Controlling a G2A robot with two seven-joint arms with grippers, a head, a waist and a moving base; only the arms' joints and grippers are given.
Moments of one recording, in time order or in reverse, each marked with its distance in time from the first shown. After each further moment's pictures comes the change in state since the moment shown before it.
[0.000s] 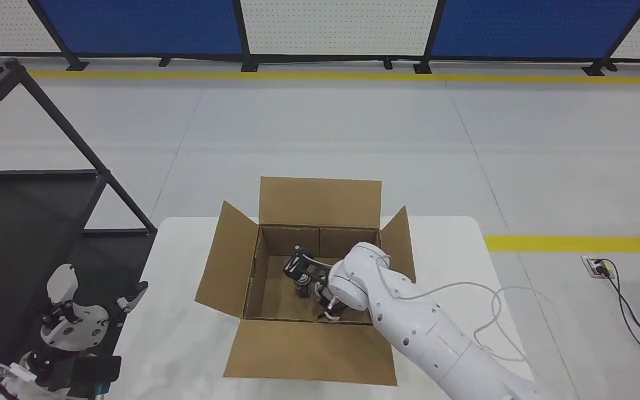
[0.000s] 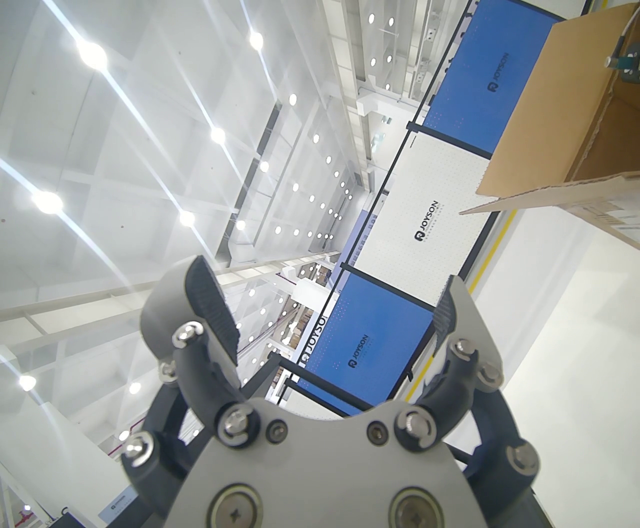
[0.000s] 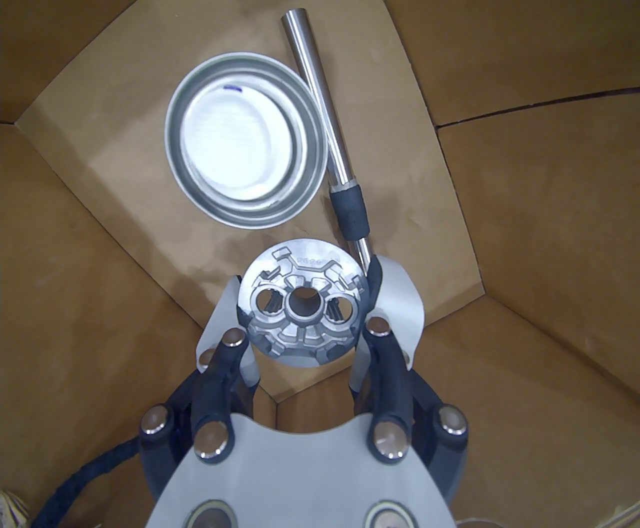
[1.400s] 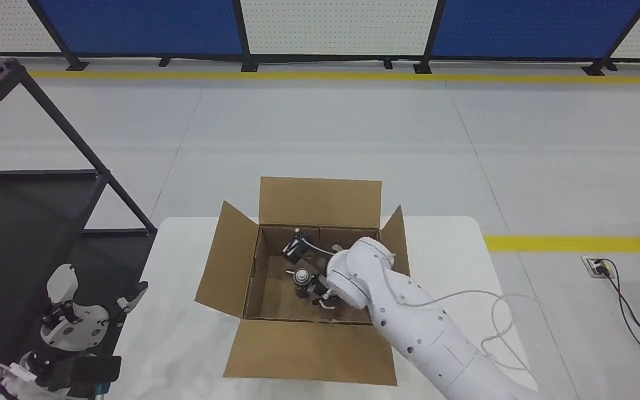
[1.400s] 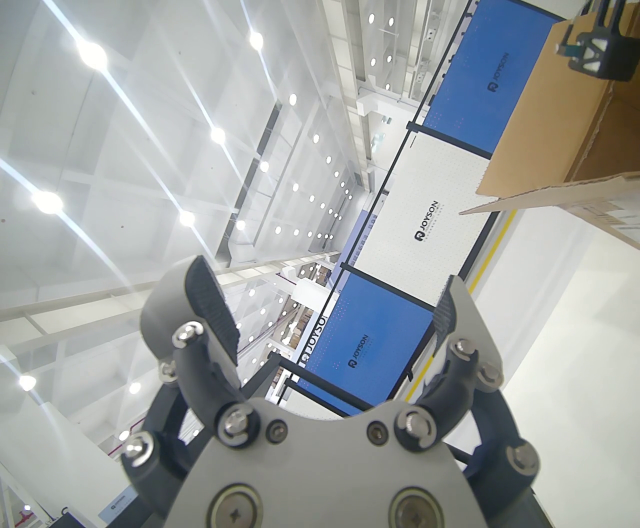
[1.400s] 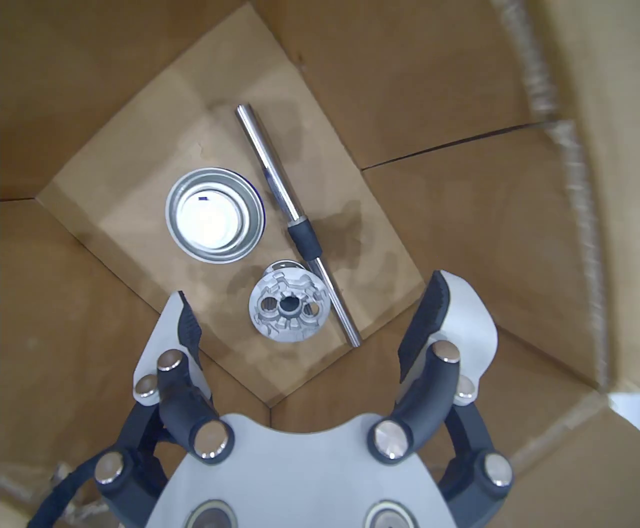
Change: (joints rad) left arm 0.000 0.000 0.000 0.000 0.000 0.000 0.000; right arm -0.096 0.029 0.161 -0.255 -0.180 0.088 0.043
